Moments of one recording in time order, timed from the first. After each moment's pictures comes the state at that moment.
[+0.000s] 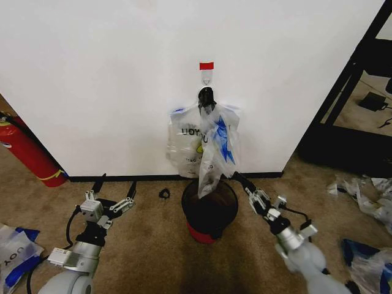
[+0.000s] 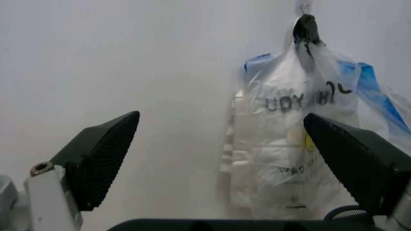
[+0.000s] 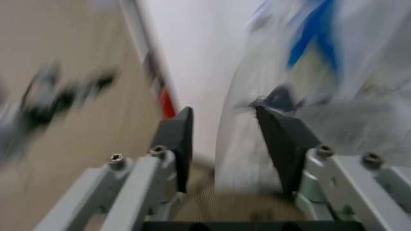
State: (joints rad) left arm 1.61 -1.39 -0.77 -2.11 -0.34 -0.24 0.34; right arm -1.28 1.08 0.51 1.54 0.83 0.20 -1.12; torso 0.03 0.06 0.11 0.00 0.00
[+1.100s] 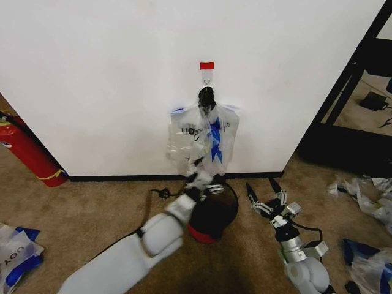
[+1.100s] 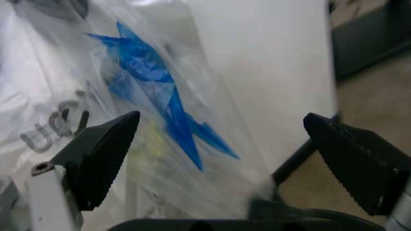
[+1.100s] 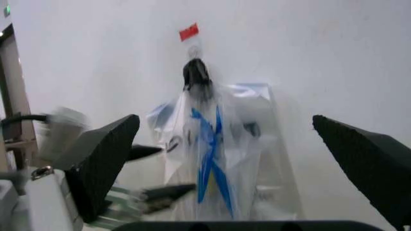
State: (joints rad) left arm 0.63 -1.10 0.47 -1.84 -0.23 0.34 -0.44; right arm -1.43 1.26 0.51 1.79 0.72 0.56 -0.54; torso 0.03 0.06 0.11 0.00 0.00
